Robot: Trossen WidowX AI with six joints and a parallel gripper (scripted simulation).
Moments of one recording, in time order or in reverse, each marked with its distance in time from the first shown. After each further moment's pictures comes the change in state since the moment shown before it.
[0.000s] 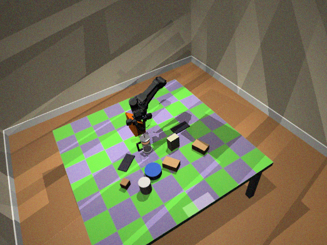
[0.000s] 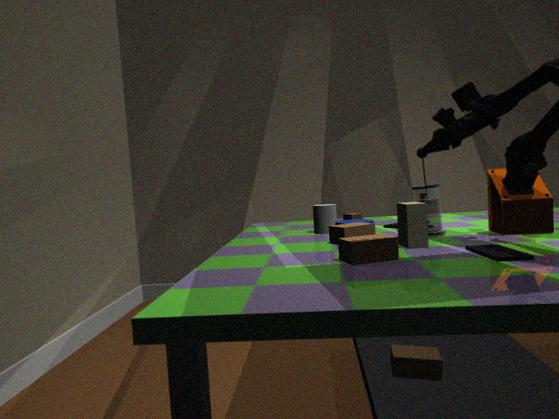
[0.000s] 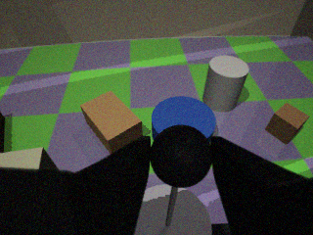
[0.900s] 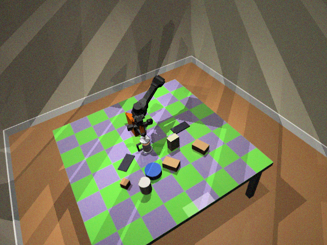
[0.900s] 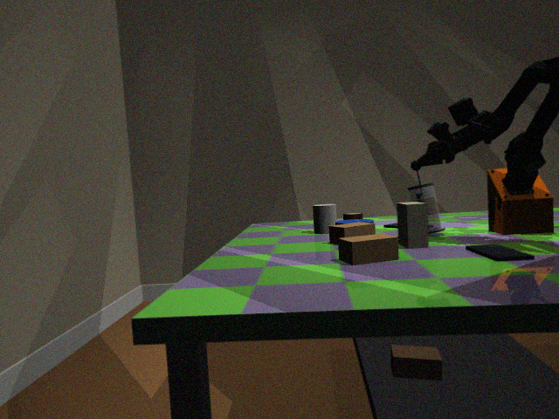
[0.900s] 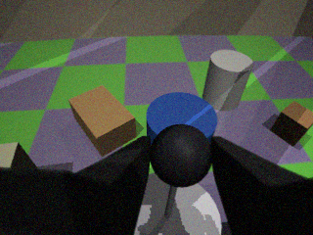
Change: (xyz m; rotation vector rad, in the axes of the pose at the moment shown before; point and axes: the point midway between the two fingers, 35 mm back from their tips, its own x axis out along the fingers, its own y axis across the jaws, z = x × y) arm 0.033 -0.003 -0.026 -0.016 -0.025 -0.005
